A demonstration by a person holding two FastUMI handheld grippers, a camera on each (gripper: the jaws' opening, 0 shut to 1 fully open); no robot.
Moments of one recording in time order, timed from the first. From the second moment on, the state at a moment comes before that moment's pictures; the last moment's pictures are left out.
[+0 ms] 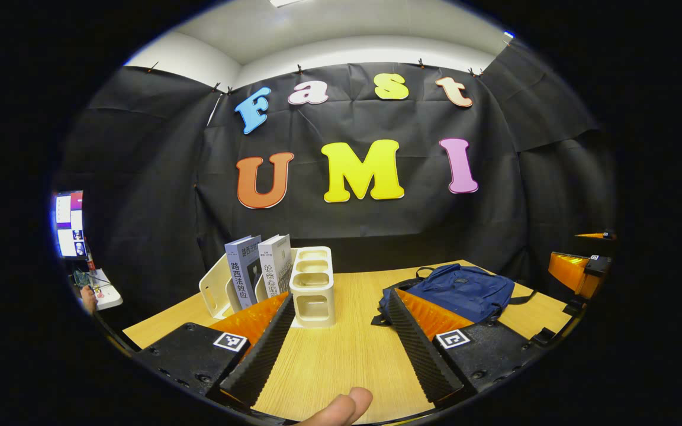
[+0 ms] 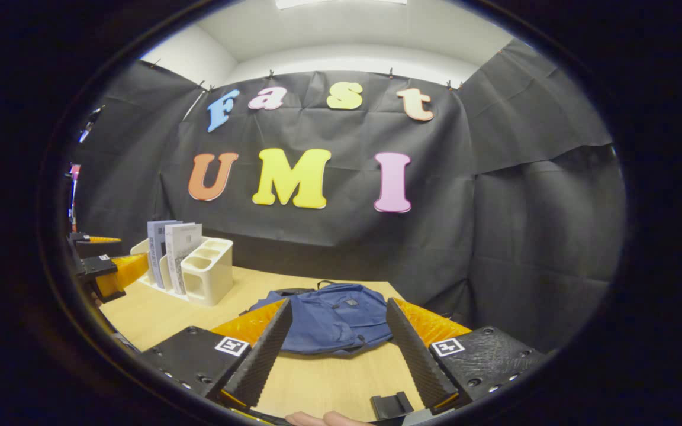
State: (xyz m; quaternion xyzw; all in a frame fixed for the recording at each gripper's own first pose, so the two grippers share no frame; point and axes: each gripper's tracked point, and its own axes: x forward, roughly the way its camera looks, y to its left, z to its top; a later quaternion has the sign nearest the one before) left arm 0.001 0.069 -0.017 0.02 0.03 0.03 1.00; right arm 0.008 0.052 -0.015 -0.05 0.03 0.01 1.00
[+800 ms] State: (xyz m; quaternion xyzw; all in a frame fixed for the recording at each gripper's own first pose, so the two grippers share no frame) left arm 0.012 0.147 -0.017 0.02 0.02 0.09 1.00; right arm 0.132 0.180 -0.135 -0.18 0.18 0.08 0.96
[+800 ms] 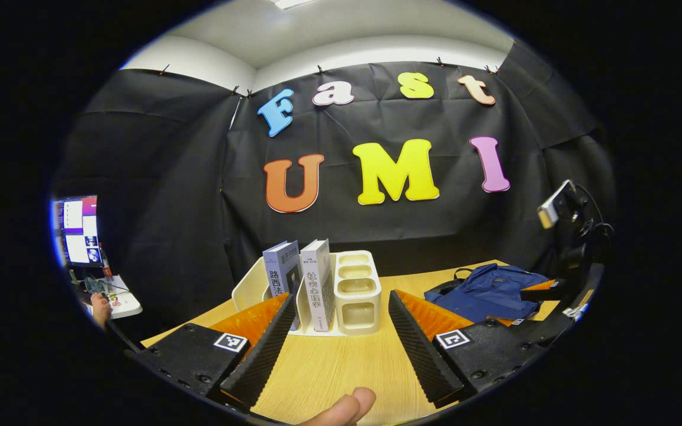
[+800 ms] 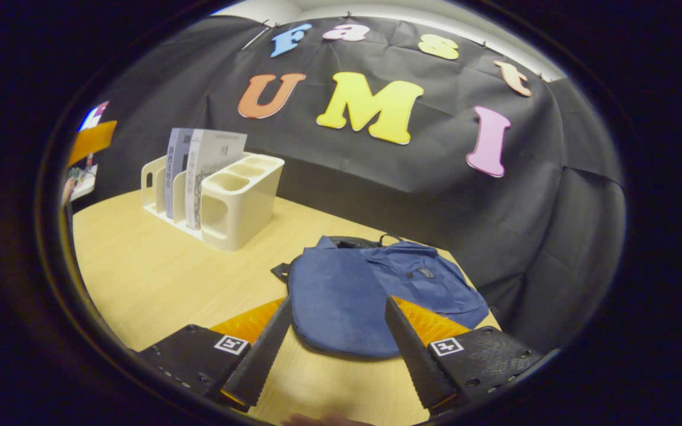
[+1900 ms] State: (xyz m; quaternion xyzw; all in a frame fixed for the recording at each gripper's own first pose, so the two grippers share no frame) left arm 0.015 0.149 -0.028 0.02 0.04 0.08 1.00; right arm 0.197 0.183 -0.170 -0.39 0.26 0.00 0.88
